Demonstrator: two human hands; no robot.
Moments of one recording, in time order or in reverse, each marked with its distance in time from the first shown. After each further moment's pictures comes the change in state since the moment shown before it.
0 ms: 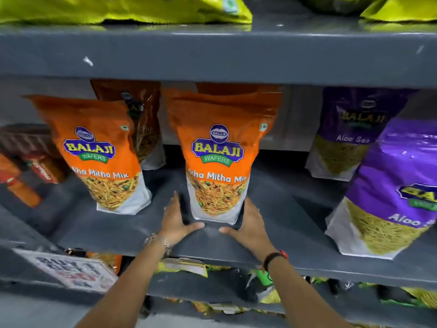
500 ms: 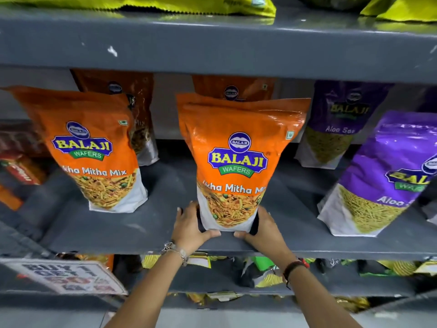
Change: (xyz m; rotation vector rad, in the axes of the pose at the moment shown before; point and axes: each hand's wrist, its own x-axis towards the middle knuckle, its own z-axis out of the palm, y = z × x) left_hand -0.023 0.012 0.023 0.082 0.031 0.143; right_hand -0.037 0.012 -0.011 -0.077 0.074 0.072
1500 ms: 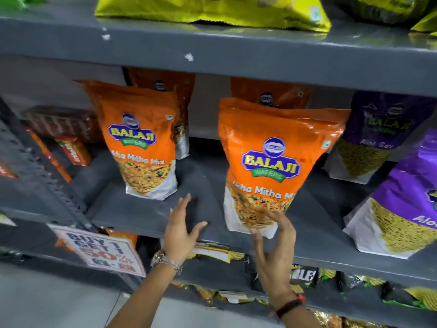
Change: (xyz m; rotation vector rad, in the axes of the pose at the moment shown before) left_hand -0.044 -0.026 -0.042 -0.131 0.294 0.010; right_hand -0.059 -0.058 0.025 0.186 0.471 -0.333
